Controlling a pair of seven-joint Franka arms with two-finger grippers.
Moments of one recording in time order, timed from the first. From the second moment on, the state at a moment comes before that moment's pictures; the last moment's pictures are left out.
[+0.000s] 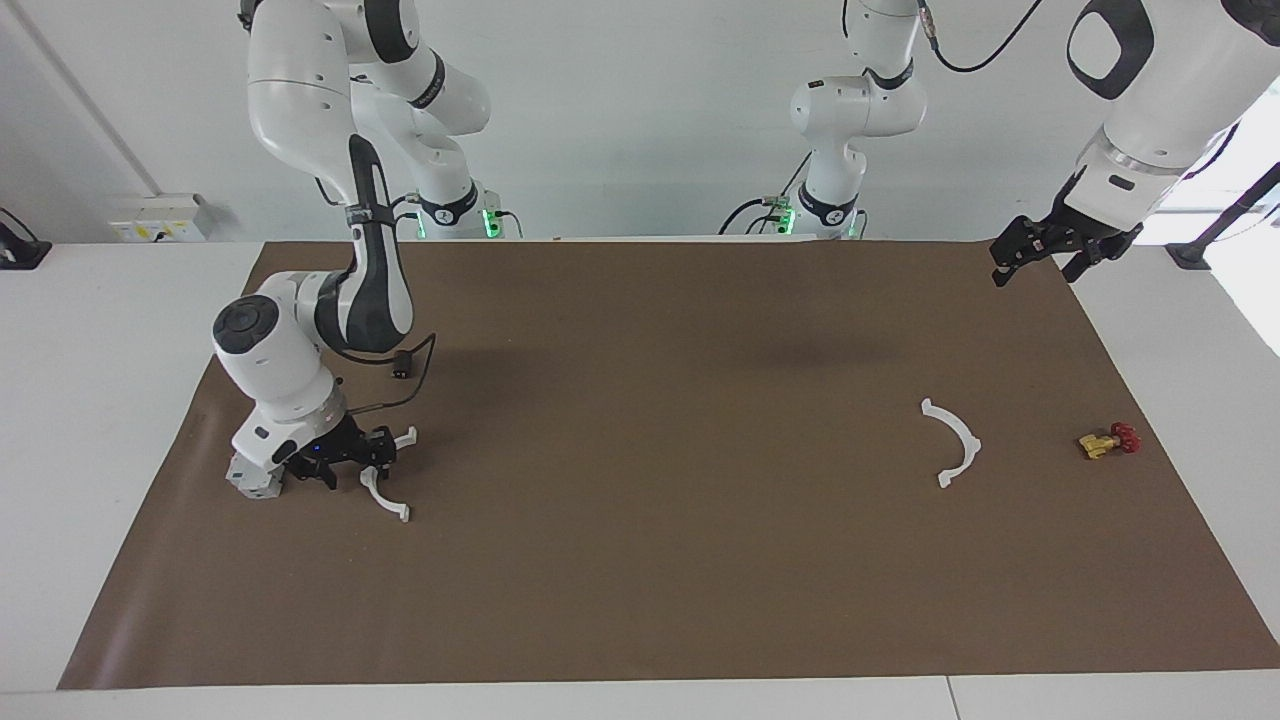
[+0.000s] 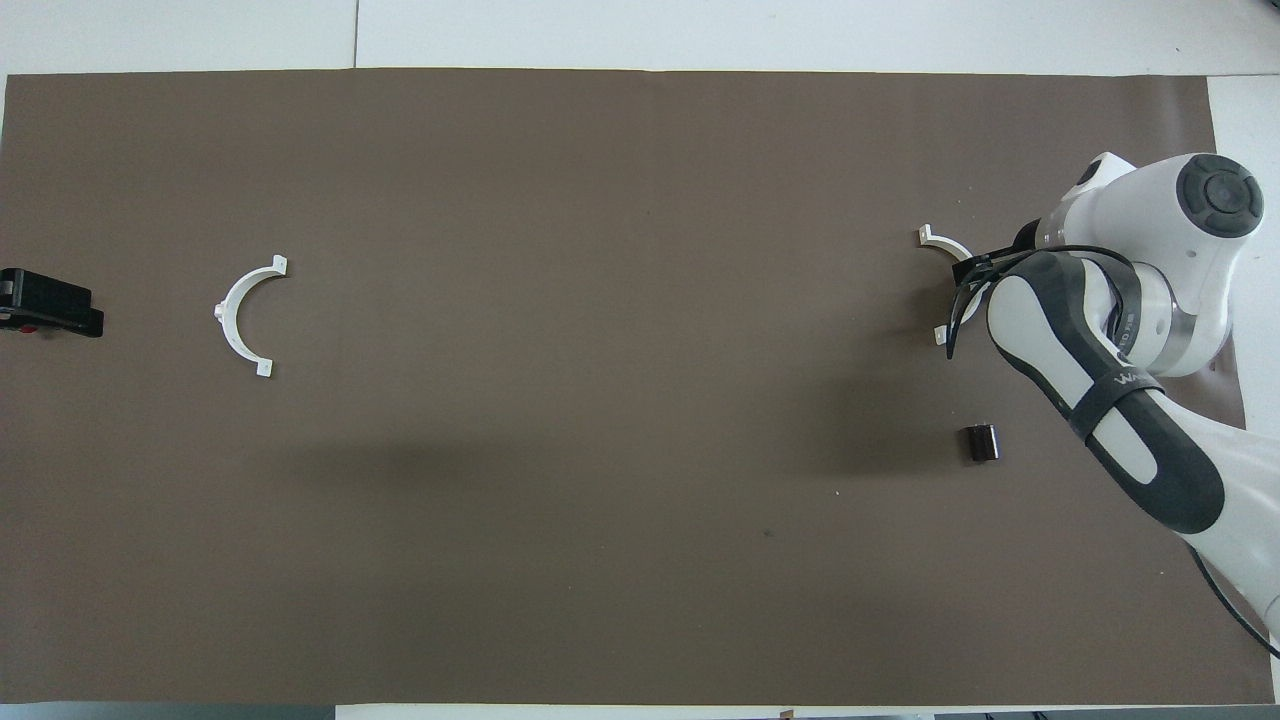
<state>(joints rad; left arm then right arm) -0.05 -0.02 0.06 -1.64 0.02 1.57 0.05 -0.07 0.42 0.01 -1.87 0.03 2.37 -0.27</state>
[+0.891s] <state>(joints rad) -0.04 -0.02 0.07 -1.73 0.02 1.74 0.05 -0.06 0.43 0.01 -1.88 0.03 2.37 -0.28</state>
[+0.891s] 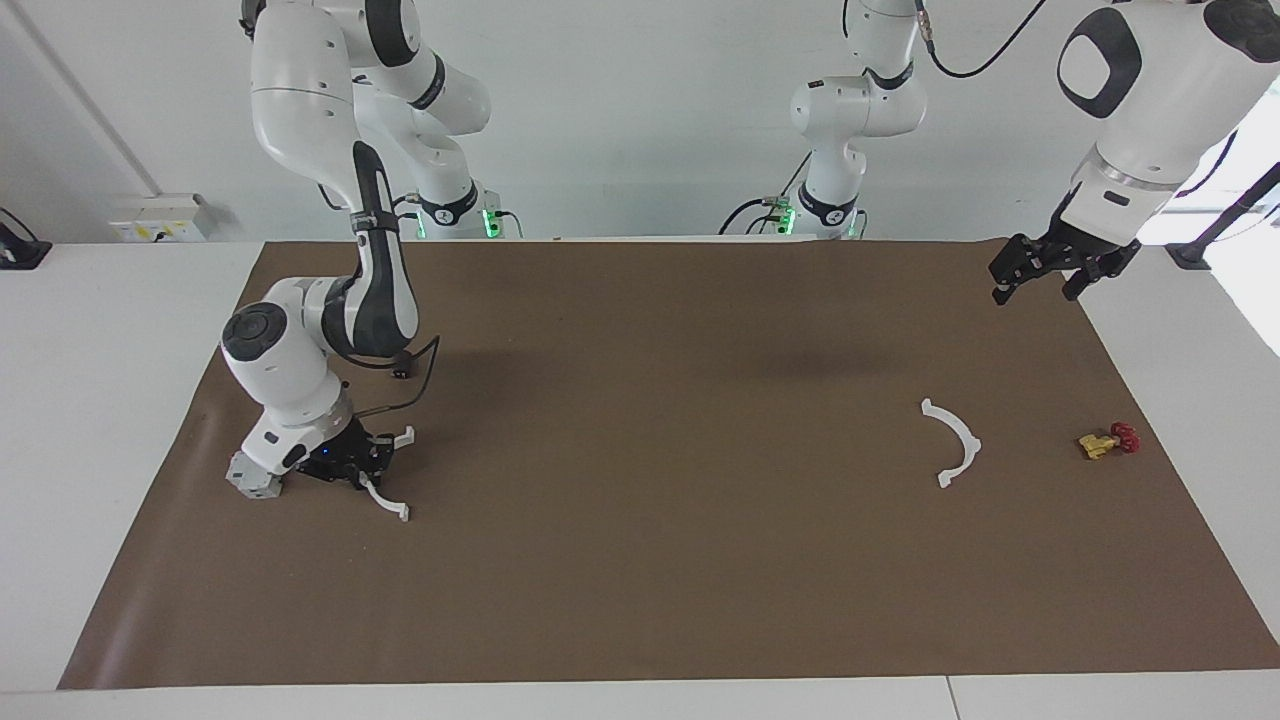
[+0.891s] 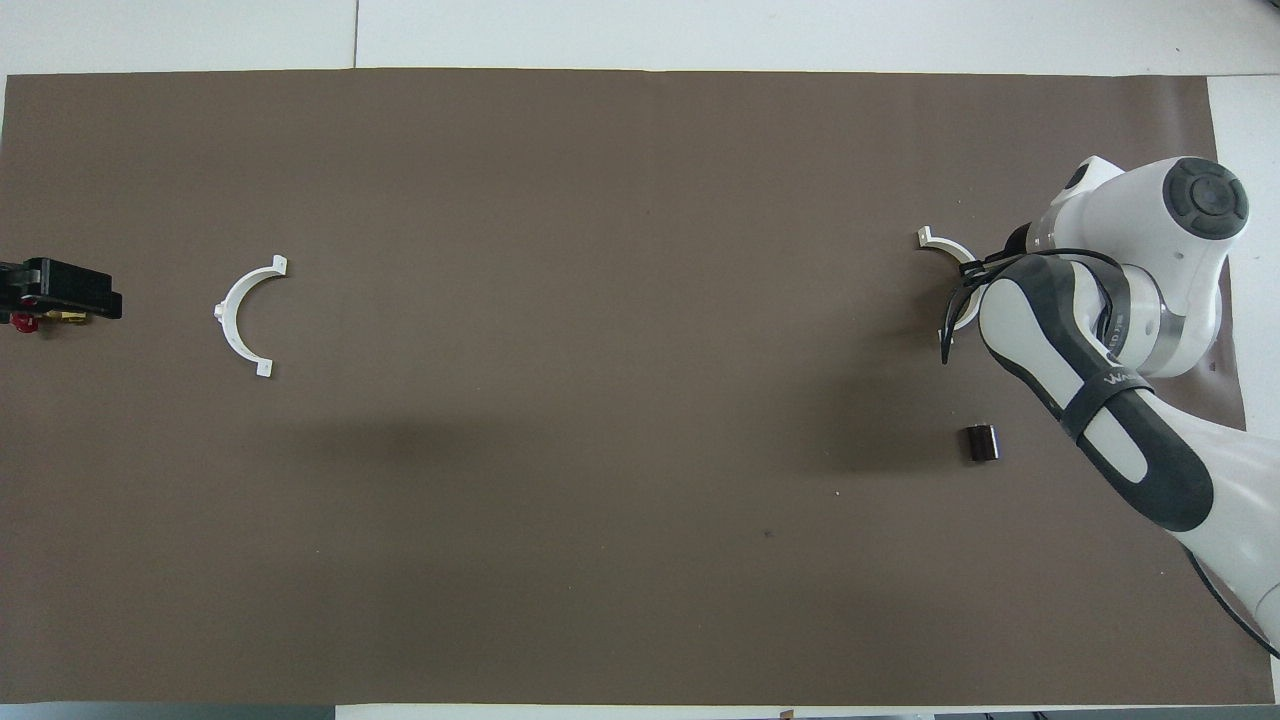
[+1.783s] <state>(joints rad) 0.01 0.23 0.07 -1.87 0.02 2.21 0.12 0.48 0.47 0.04 -1.62 0.00 2.15 0.47</state>
